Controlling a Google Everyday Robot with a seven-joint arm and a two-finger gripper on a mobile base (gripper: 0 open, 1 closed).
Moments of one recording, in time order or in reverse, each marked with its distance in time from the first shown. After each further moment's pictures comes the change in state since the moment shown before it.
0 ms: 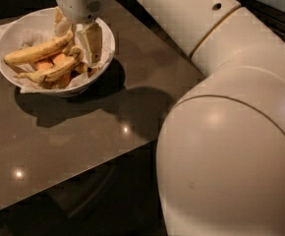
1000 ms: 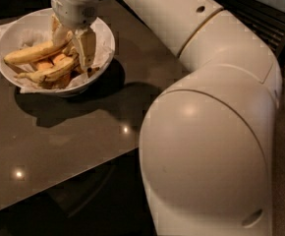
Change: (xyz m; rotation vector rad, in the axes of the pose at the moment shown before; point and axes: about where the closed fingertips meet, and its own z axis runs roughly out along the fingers) arm -0.006 -0.009 0.021 -0.035 -0.041 -0.019
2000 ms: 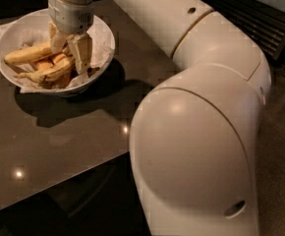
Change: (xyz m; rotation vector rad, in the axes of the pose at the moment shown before) arm -0.005 -0.001 0.015 -0.033 -0.031 -0.008
